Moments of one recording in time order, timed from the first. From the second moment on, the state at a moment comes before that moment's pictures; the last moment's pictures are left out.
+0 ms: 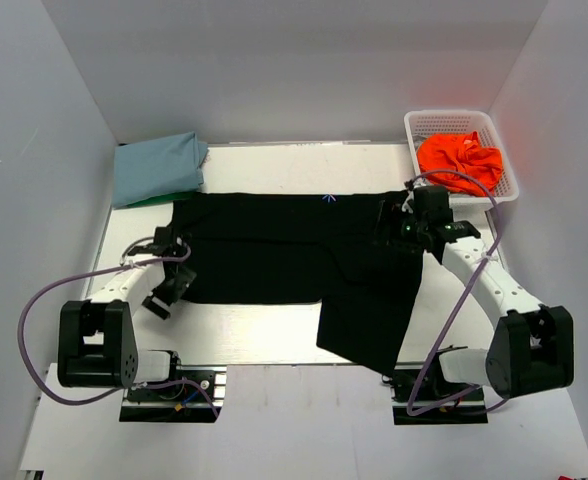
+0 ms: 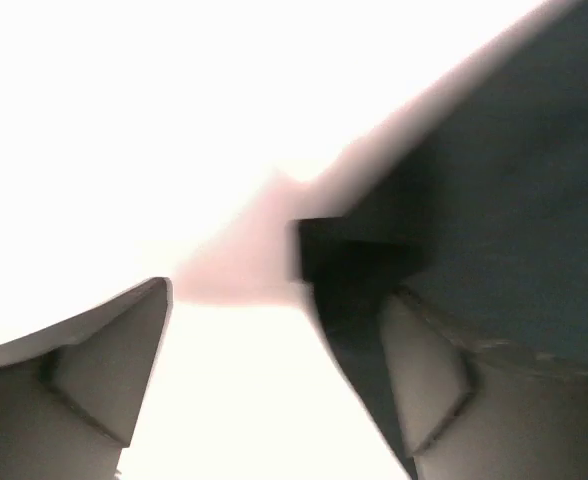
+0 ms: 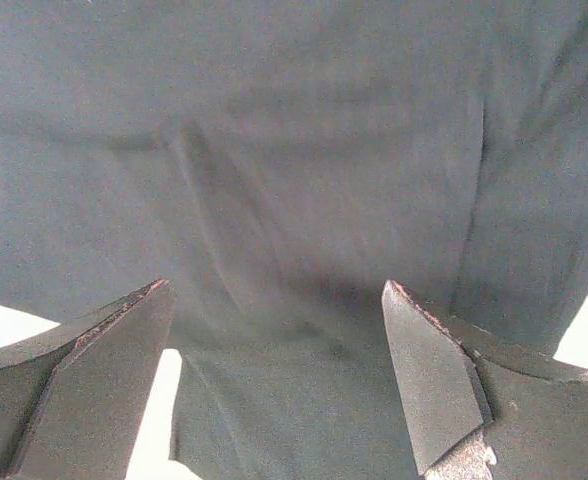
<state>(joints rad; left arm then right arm) -0.04 1.33 0.73 -0.76 -0.33 -1.05 0.24 1.29 0.94 -0.45 -0.20 0.36</state>
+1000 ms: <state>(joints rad) -0.03 1.26 0.60 -0.66 -0.35 -1.11 0.74 1.11 0.60 -0.94 -0.29 0.52</state>
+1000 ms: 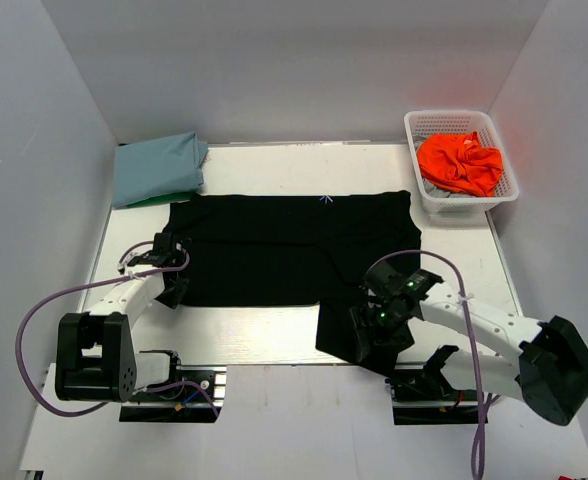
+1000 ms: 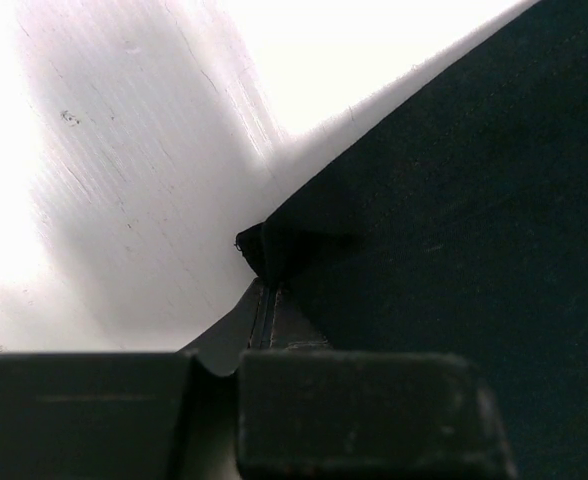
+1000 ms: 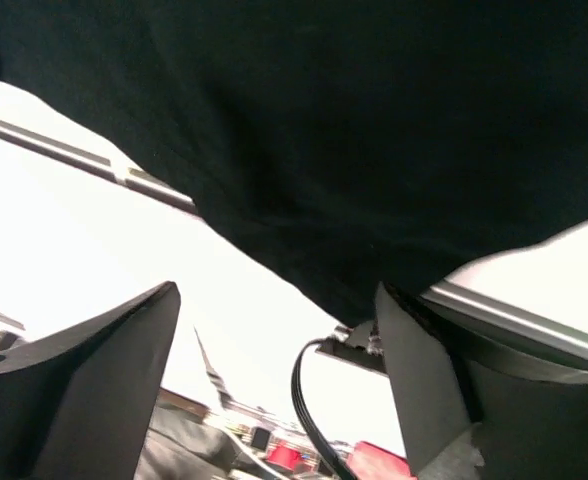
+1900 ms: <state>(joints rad) -0.03 1.25 0.73 -0.67 -0.35 -1.08 0.89 1.42 0.87 -0.84 0.01 0.57</state>
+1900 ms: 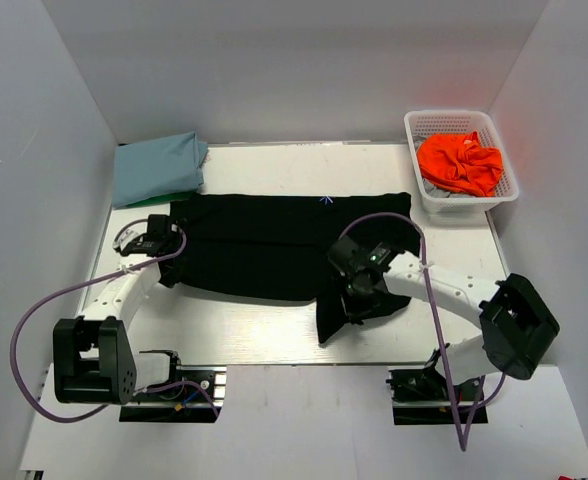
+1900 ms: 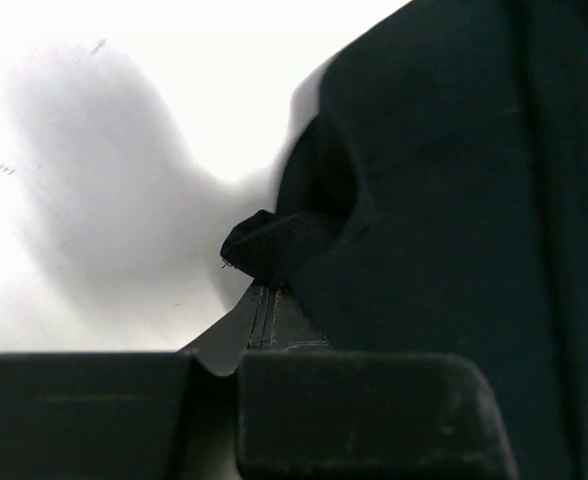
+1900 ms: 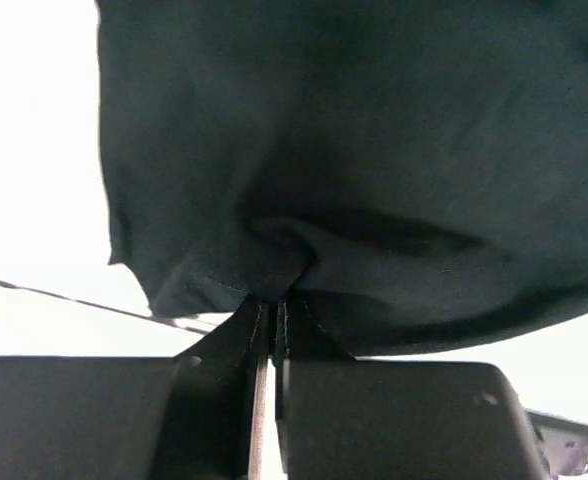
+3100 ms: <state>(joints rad) 0.04 2.04 1.48 -0.74 -0.31 -0.98 0.24 1.99 1.65 -0.76 -0.07 0.21</state>
